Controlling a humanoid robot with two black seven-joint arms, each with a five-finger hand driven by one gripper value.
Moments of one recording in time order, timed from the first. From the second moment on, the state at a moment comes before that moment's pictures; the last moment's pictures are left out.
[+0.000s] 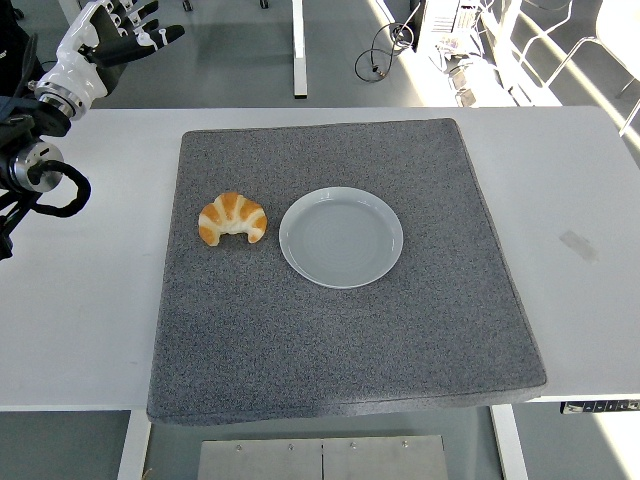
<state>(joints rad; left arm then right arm) -1.14 0.42 -0.29 -0.68 0.12 -0.08 -0.42 -0.10 0.00 0.09 0.16 -0.06 0.01 0.35</state>
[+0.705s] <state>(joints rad) -1.25 0.68 0.04 -1.18 0.55 0.05 -0.36 -0.10 0.00 0.09 0.16 -0.06 0.01 0.35</state>
